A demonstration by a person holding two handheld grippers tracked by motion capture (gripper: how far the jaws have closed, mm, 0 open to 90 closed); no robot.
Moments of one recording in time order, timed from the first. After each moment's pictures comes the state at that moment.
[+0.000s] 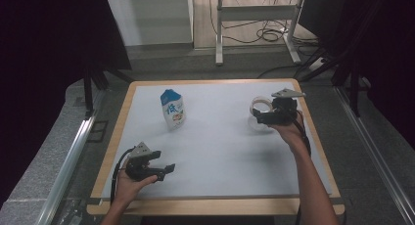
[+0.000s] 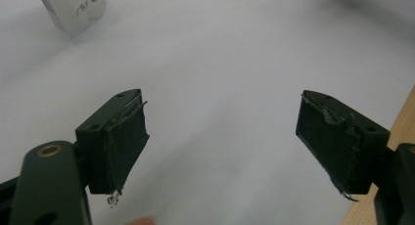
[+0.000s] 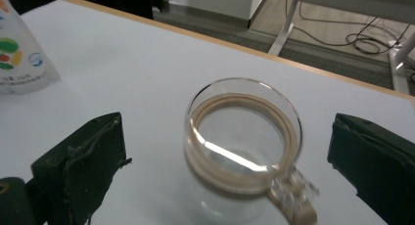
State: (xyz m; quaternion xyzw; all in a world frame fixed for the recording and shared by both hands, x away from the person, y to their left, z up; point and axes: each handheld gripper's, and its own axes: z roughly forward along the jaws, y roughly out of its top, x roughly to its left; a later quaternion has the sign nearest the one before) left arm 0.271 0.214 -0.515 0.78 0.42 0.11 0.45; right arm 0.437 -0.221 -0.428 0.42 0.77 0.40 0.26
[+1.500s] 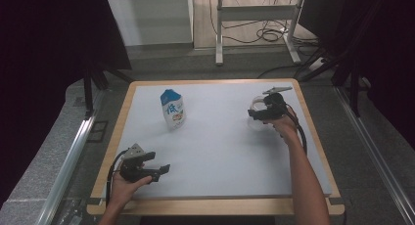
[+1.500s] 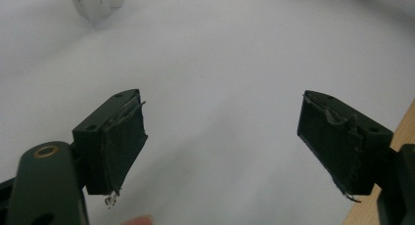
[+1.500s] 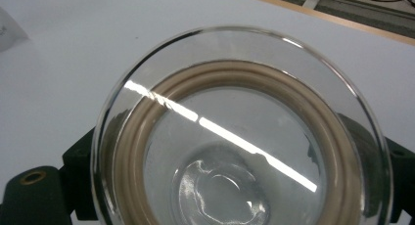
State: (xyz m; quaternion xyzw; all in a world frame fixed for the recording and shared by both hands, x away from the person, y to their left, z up) left arm 0.267 0.228 -0.519 0.78 0.43 0.11 0.45; right arm 0.488 -0.219 -0.467 0.42 0.81 0.37 0.19
